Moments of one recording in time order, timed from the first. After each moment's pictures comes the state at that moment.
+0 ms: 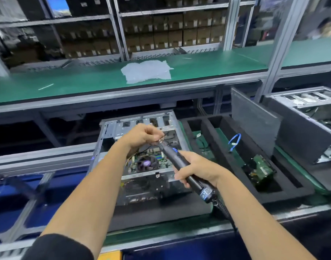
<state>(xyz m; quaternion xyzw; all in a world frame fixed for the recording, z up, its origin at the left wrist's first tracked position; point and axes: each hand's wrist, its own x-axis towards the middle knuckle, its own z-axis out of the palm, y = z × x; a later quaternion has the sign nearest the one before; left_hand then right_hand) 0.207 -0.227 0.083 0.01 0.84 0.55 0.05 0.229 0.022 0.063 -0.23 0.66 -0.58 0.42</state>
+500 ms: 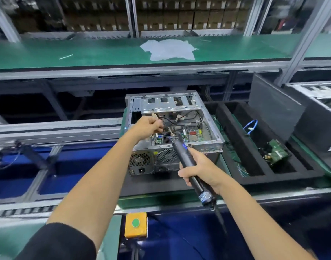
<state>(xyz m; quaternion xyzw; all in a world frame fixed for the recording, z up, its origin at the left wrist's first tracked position) 0.296 -0.302 0.044 -0.09 0.86 0.50 -0.02 0.344 -0.052 0.034 -0.17 0.65 -0.63 0.38</state>
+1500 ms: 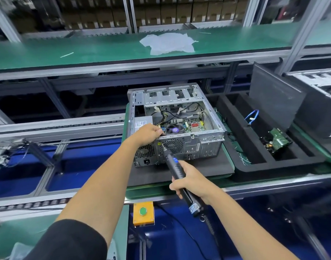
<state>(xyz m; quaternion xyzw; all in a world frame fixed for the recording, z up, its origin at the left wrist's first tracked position) 0.337 -0.296 0.029 -0.07 0.93 0.36 0.07 0.401 -0.070 -0.004 -0.13 0.69 -0.59 0.41</state>
